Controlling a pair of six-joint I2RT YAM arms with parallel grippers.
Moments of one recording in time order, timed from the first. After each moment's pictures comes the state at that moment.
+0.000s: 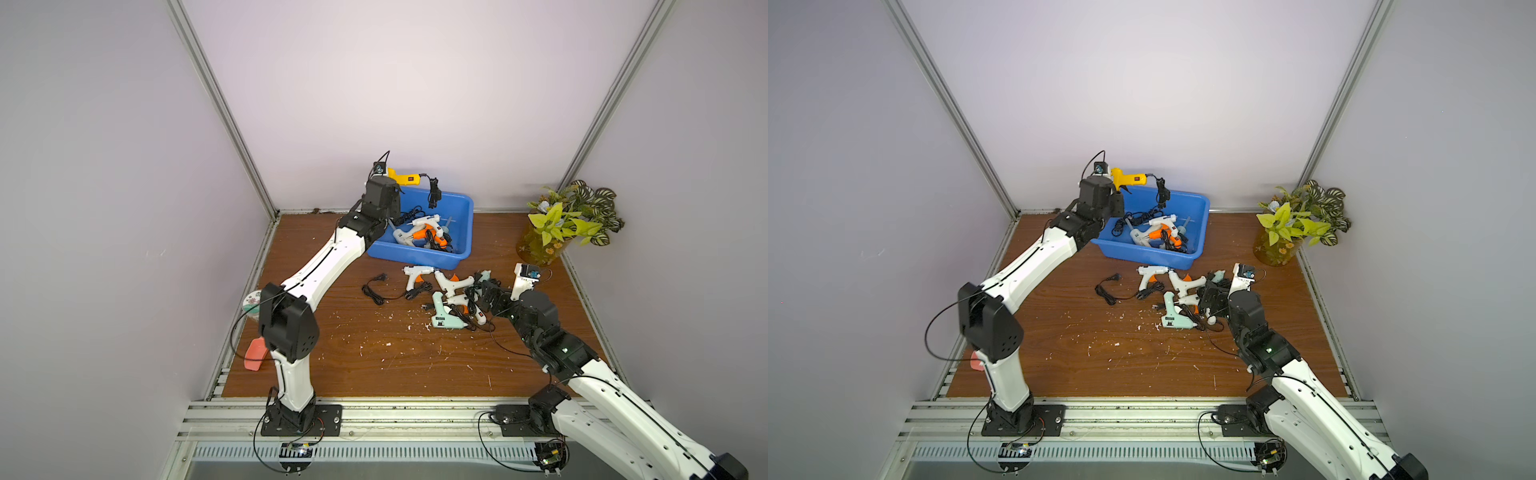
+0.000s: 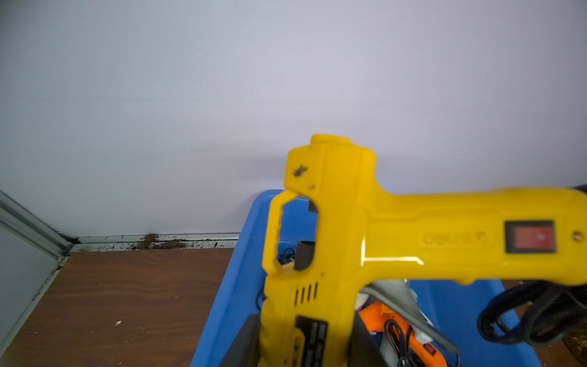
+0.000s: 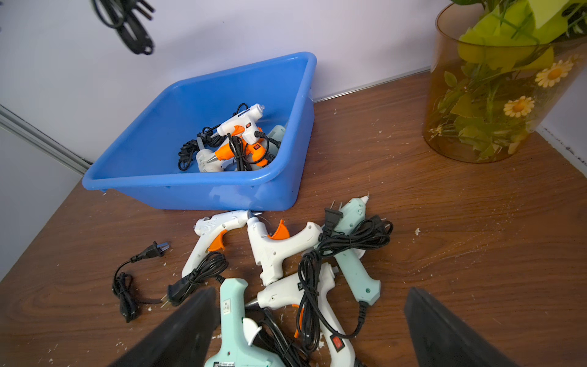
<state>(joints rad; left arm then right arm) -0.50 1.94 1.91 -0.35 -0.39 -0.23 0.54 0.73 0.56 -0.23 0.41 0.49</state>
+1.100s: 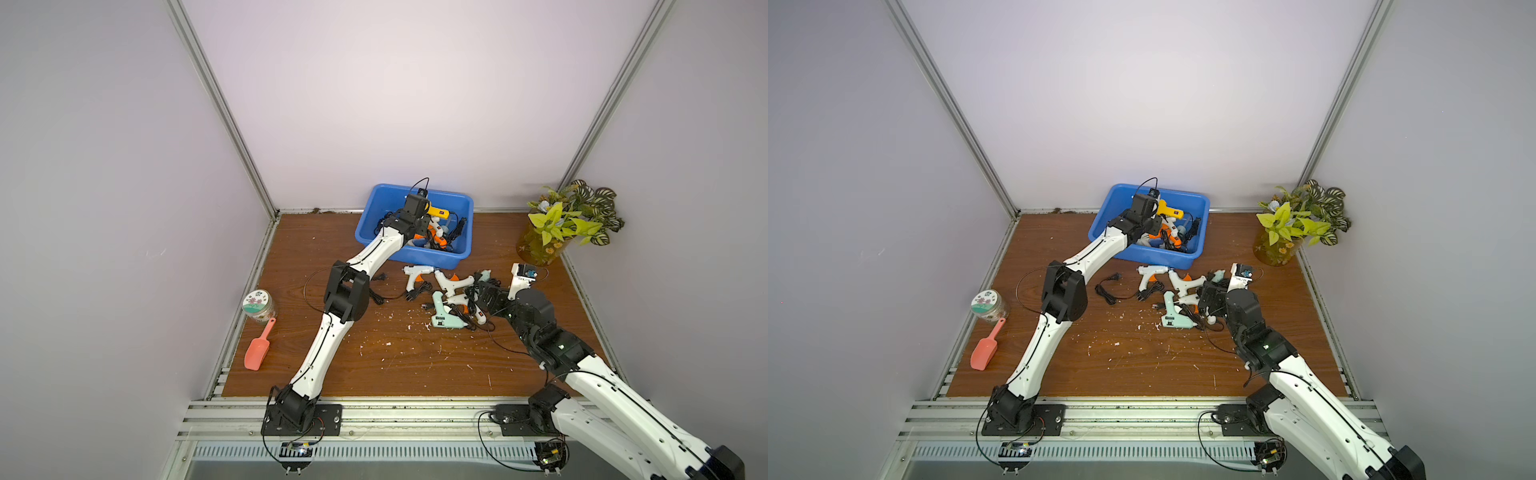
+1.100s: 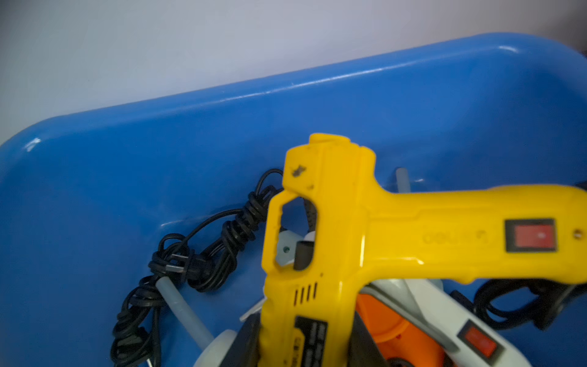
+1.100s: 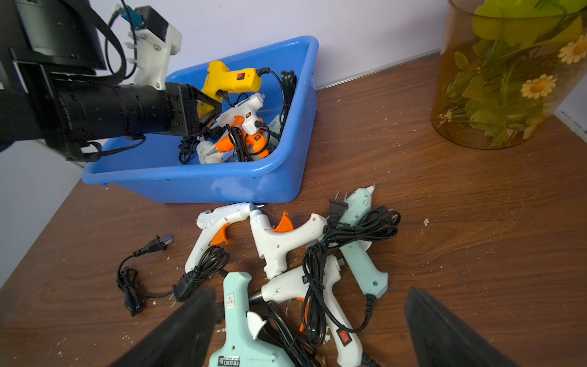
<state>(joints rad) -0.55 2.58 2.42 -0.44 -0.23 -0.02 0.54 0.77 0.56 -0.23 0.38 0.52</state>
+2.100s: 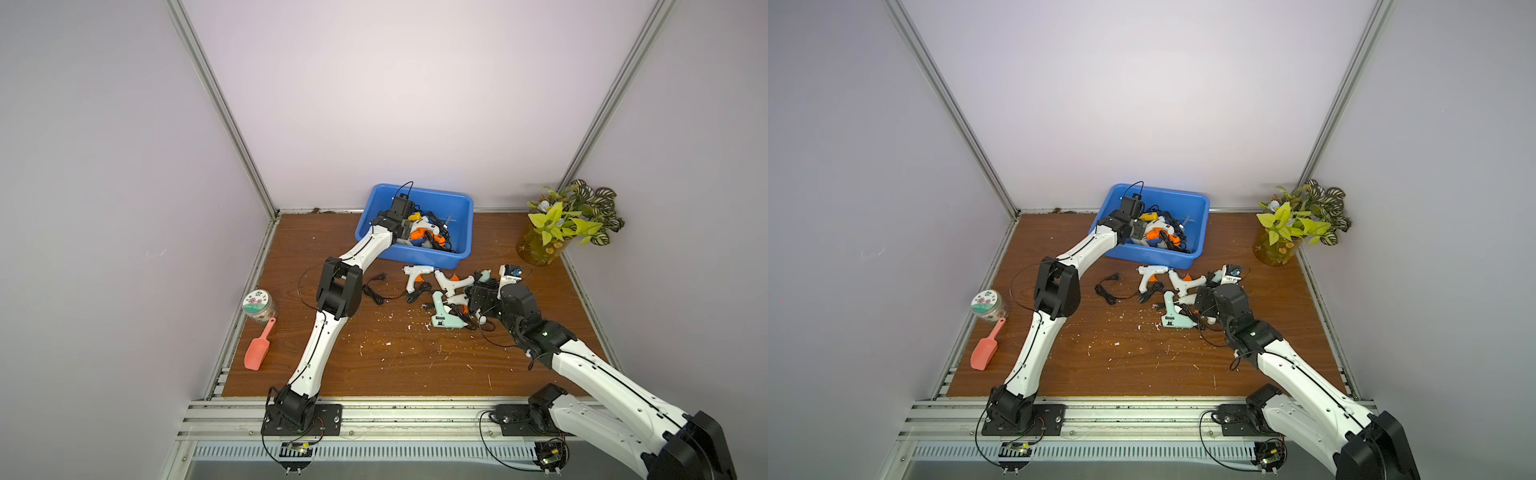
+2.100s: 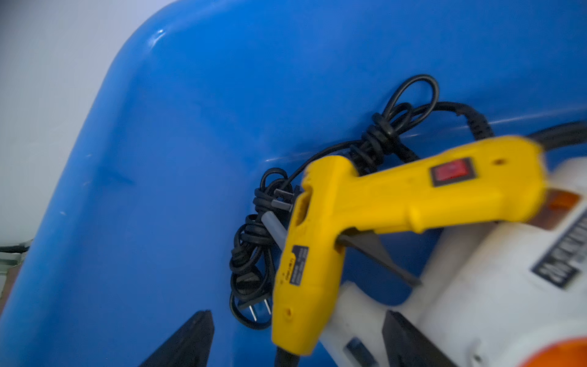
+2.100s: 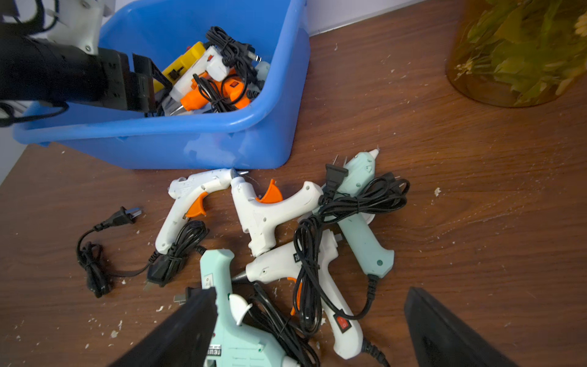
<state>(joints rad) -0.46 2.52 2.29 -0.52 -0.38 0.01 0.54 0.95 0.56 -0.22 0.33 0.52</state>
